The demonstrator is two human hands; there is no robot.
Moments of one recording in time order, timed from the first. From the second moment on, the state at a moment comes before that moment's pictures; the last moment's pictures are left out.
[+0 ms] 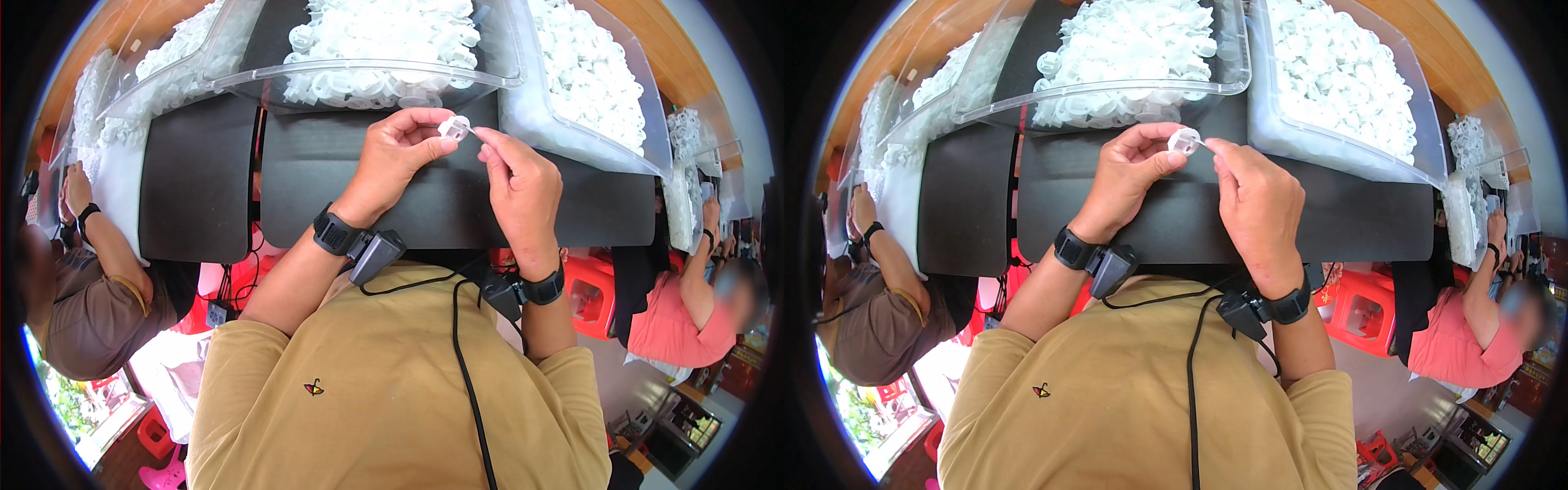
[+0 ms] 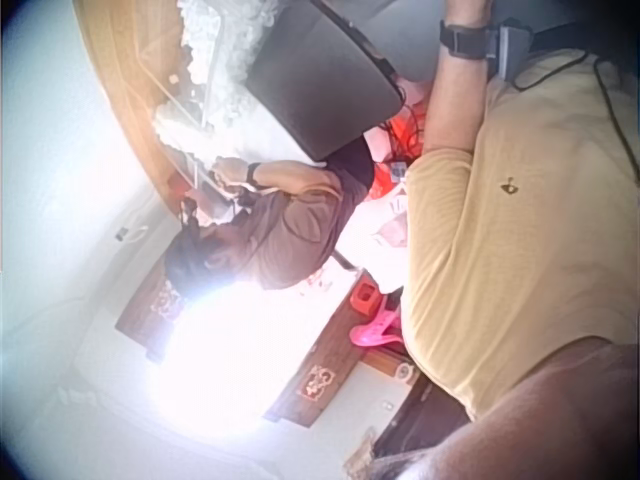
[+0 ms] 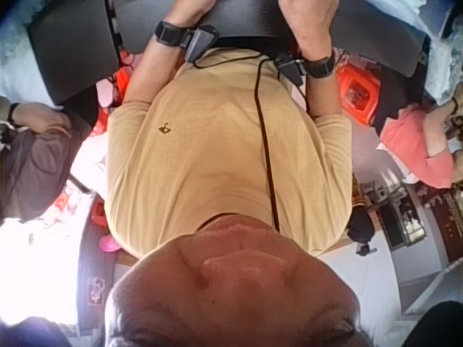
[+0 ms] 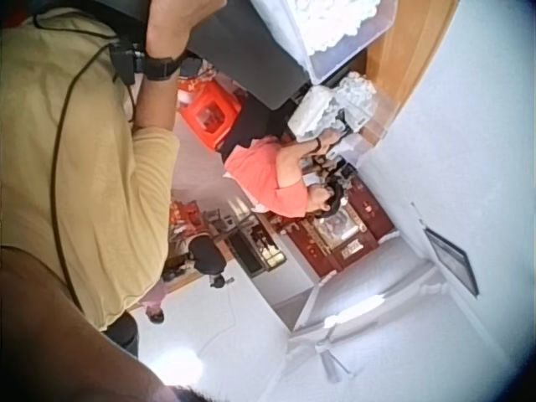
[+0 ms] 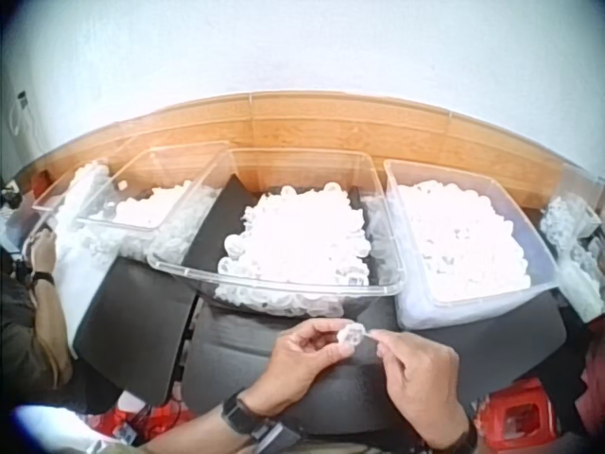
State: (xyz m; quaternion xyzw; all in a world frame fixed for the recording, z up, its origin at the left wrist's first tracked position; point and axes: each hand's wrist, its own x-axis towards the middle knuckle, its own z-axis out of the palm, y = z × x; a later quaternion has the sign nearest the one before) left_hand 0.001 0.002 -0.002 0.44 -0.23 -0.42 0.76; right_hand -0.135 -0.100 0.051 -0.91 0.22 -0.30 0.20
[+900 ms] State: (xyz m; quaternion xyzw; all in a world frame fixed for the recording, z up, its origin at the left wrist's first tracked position) left_hand 0.001 0.001 -0.003 0.44 -0.23 -0.42 0.76; right_hand -0.131 -0.094 0.055 -0.92 0.22 -0.26 0.19
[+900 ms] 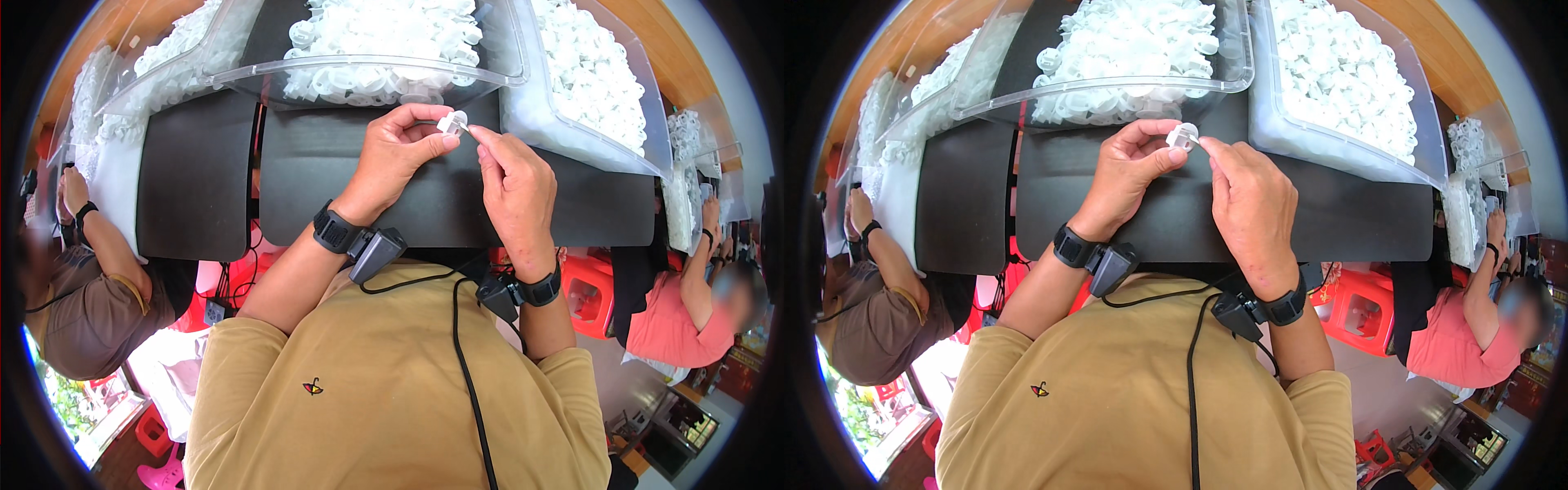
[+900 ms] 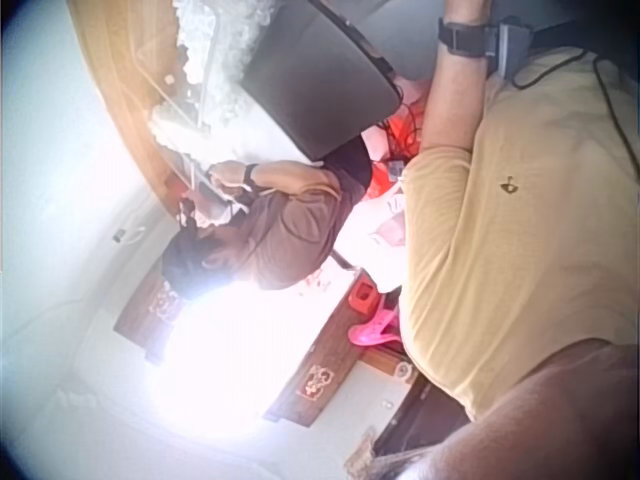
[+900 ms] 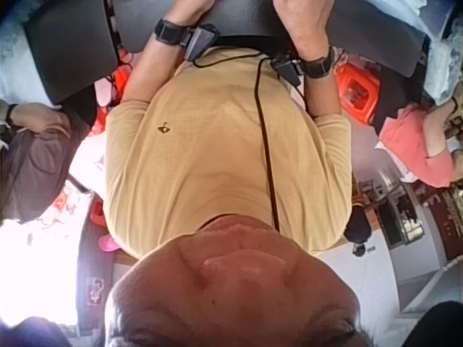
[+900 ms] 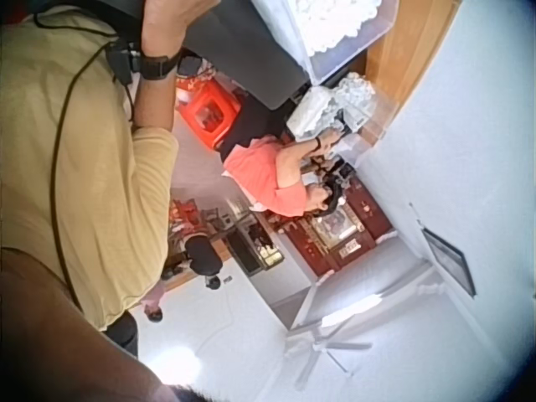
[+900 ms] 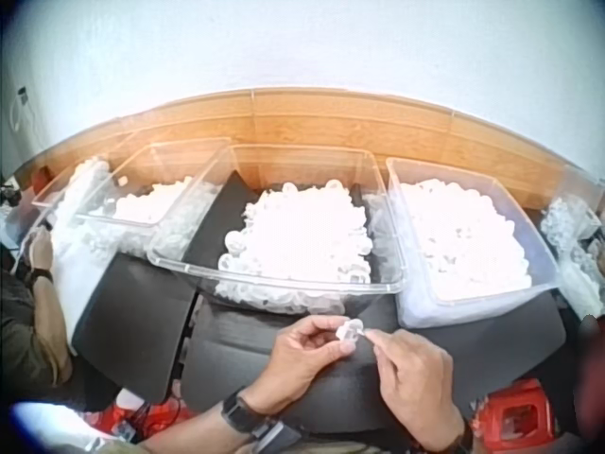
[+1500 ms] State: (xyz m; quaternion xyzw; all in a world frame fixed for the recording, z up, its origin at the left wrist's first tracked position) left_hand 0.000 0.000 -0.003 0.45 -0.23 -0.39 0.77; right_hand -0.131 -0.092 0.062 -0.93 0.21 -0.25 0.14
